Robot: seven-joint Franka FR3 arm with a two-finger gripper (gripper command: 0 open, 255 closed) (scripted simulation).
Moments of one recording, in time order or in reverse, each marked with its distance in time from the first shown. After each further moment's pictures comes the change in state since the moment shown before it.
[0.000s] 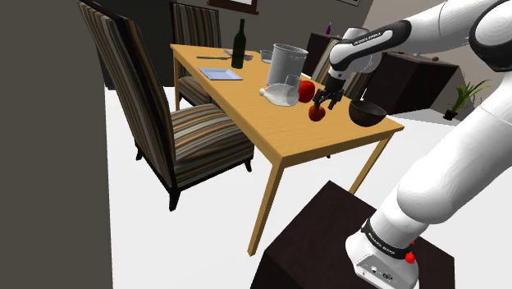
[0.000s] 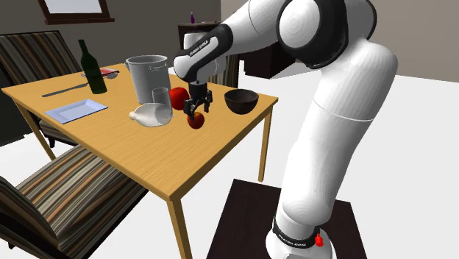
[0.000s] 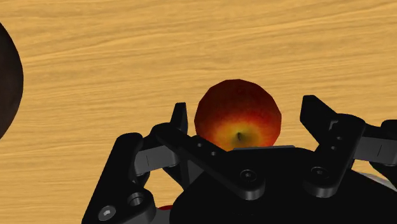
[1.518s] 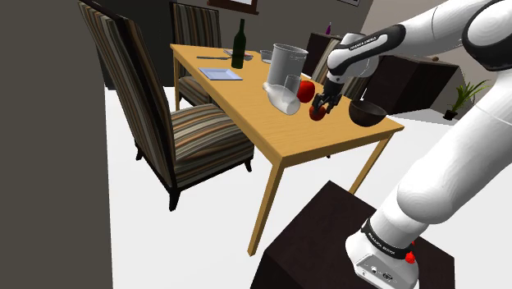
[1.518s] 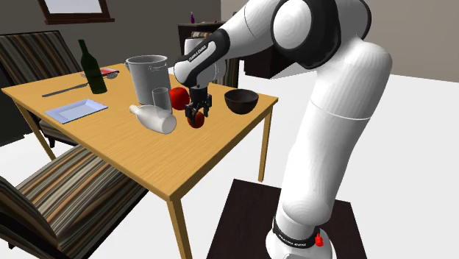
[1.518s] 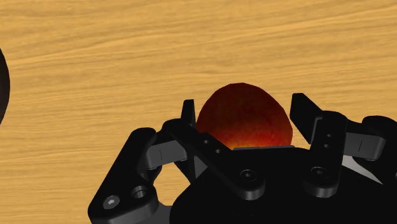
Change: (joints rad) arm -0.001 0.029 -0.007 -0.017 0.015 0.045 -0.014
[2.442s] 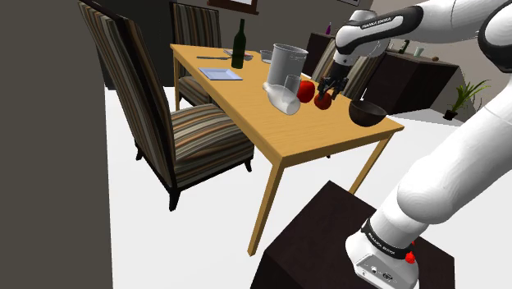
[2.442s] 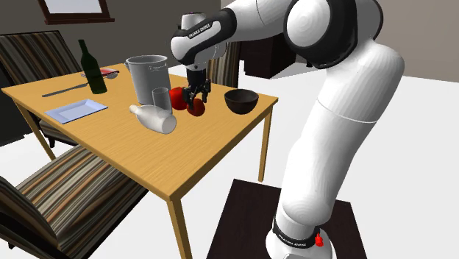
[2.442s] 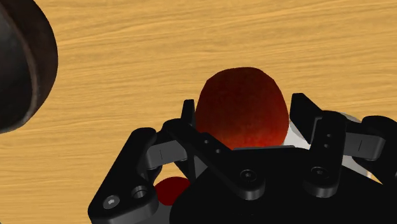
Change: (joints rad) arm 0.003 -0.064 0.018 0.125 -0.027 -0.184 0.022
